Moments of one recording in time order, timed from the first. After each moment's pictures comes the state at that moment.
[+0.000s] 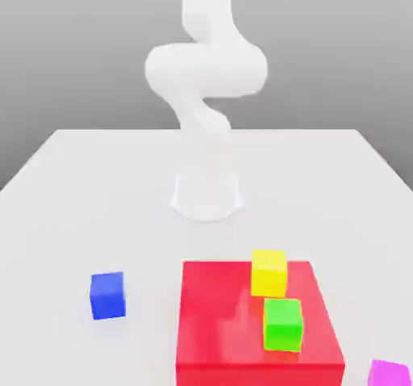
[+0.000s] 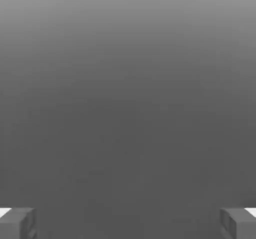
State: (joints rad) arm 0.05 -0.71 -0.02 -2.29 0.01 2.32 0.73
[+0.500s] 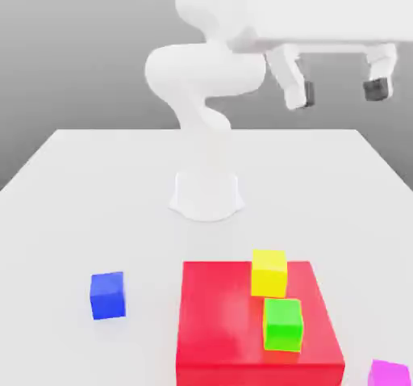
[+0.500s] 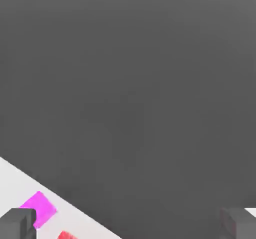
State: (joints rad) arm 0.27 -0.16 -0.03 -2.22 0.11 2.44 0.27
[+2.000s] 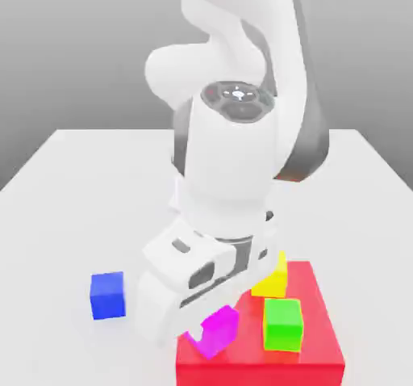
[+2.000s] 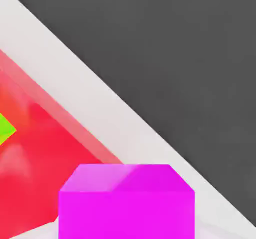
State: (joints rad) arm 0.17 0.11 -0.30 -2.45 -0.09 2.55 0.18
